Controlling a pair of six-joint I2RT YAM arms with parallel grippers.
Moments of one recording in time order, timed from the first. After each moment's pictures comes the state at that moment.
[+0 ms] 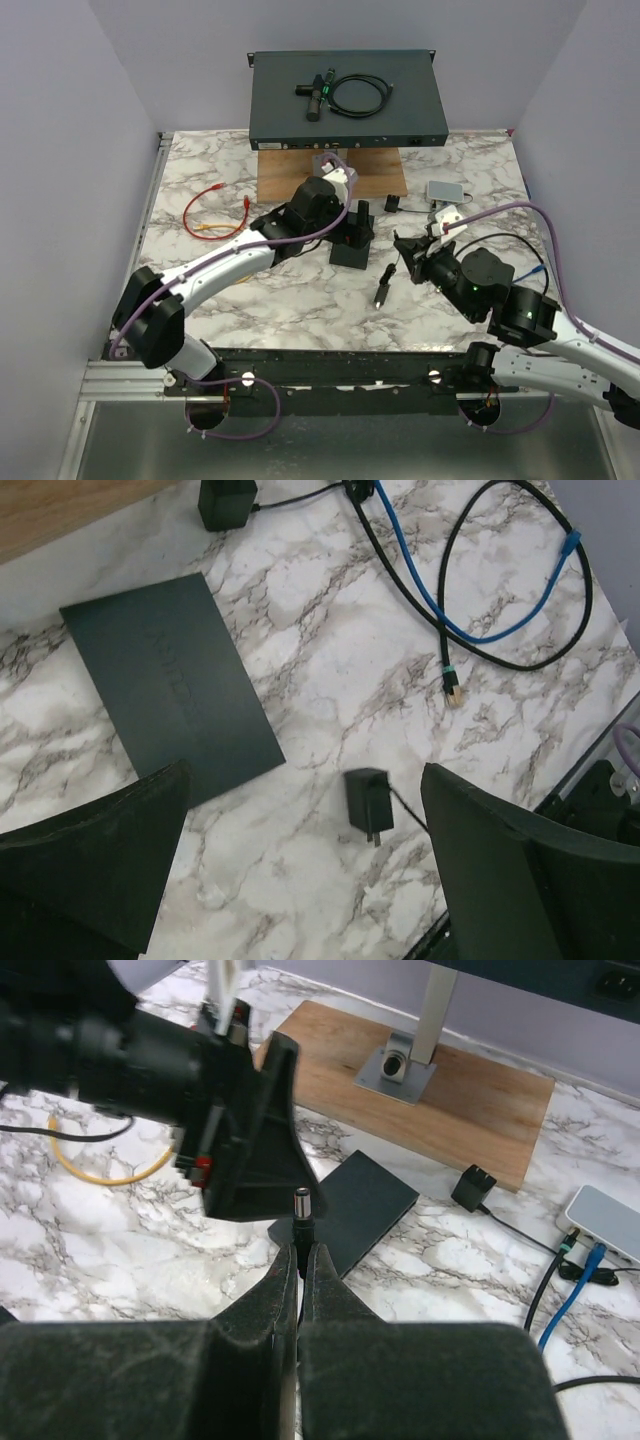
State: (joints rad) left arm -0.79 1.45 1.13 -0.18 0.10 -0.43; right arm 1.11 0.70 0.84 -0.30 0.55 0.06
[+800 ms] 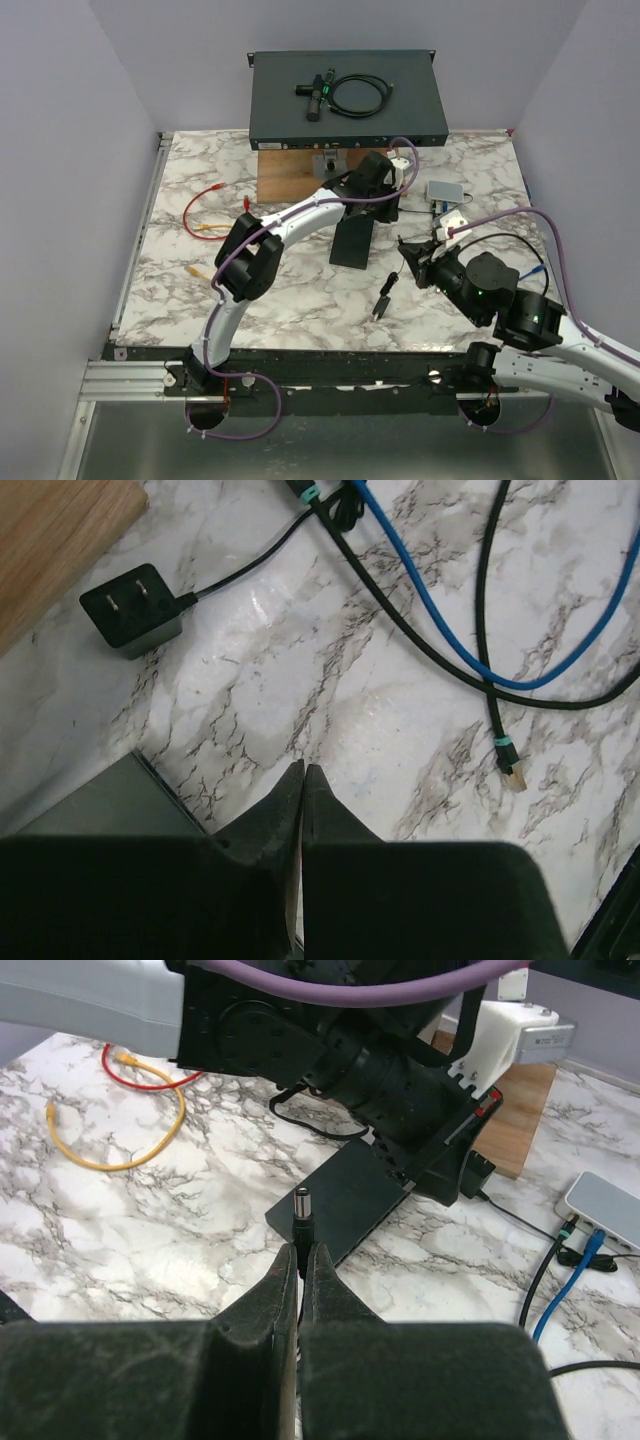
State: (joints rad) left arm -0.78 2.17 1.83 -0.31 0.28 -0.23; right arm 1.11 0.65 0.82 -0.35 0.54 0.07
